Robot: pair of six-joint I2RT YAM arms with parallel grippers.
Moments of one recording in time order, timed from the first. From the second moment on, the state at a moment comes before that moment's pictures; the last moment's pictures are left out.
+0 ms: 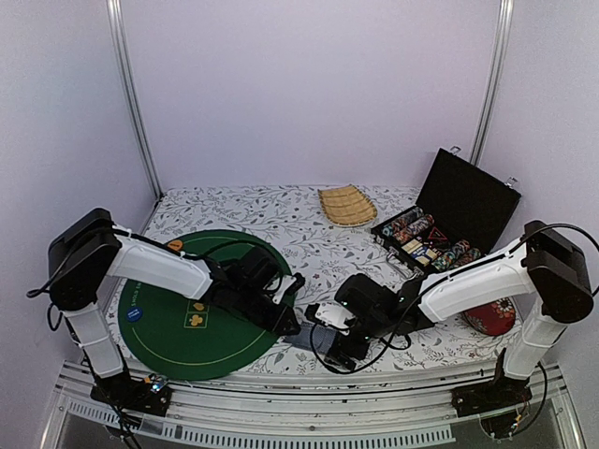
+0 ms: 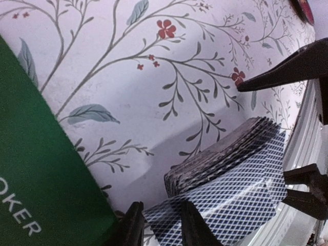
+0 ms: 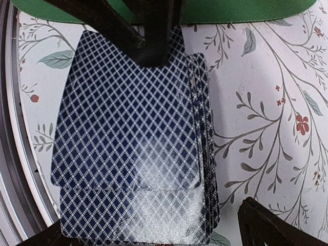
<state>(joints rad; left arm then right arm) -0.94 1.81 0.92 -0.11 0.32 -0.42 1.12 1.72 0.86 -0.17 -0.02 -0.07</state>
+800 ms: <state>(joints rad) -0.94 1.66 0.87 -0.10 0.41 -0.39 1.12 1.72 0.89 -0.24 -0.01 -0.10</state>
